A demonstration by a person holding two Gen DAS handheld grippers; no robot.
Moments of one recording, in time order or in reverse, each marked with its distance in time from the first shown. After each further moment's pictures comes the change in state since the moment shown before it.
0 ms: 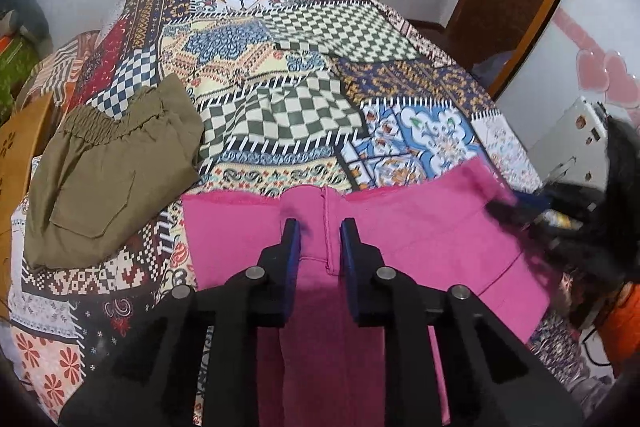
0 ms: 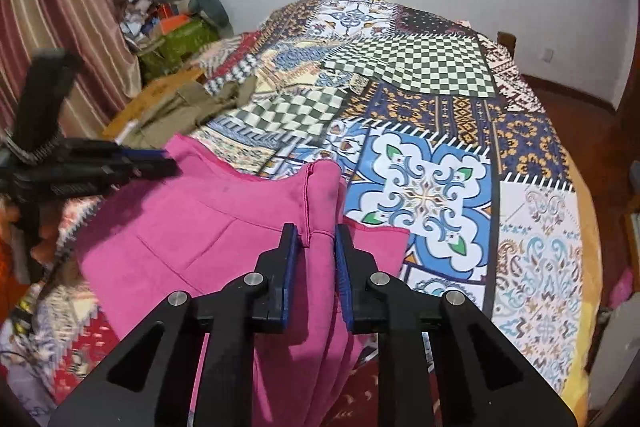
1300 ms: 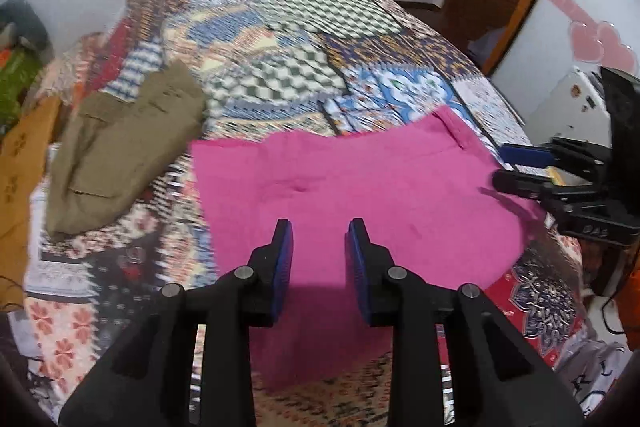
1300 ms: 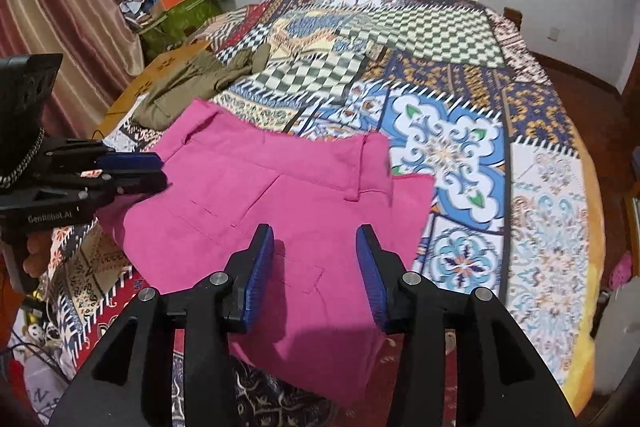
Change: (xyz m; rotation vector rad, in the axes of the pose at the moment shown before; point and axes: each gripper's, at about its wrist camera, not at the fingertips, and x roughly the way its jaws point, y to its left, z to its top) left arm -0.035 -0.016 -0.037 0.052 0.044 0.046; right arm -0.025 0.017 -0.008 0.032 0.066 0.029
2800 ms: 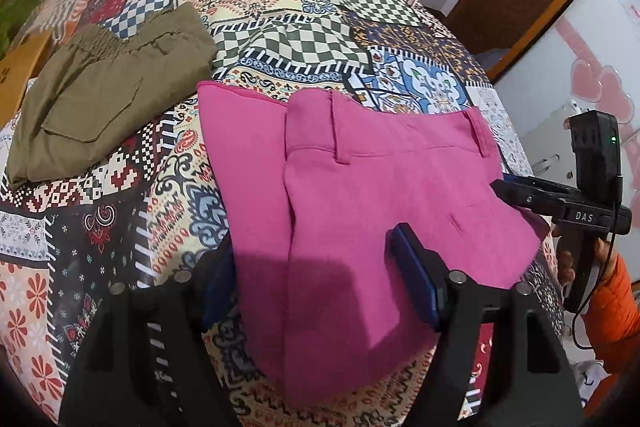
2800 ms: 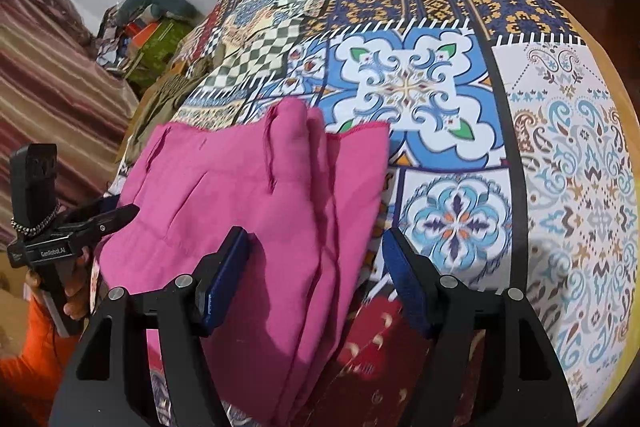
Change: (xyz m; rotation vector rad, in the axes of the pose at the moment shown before) left arm 0.030 0.034 -0.016 -0.157 0.068 -0.130; right arm 0.030 -0.053 -0.022 0.297 0.098 0.169
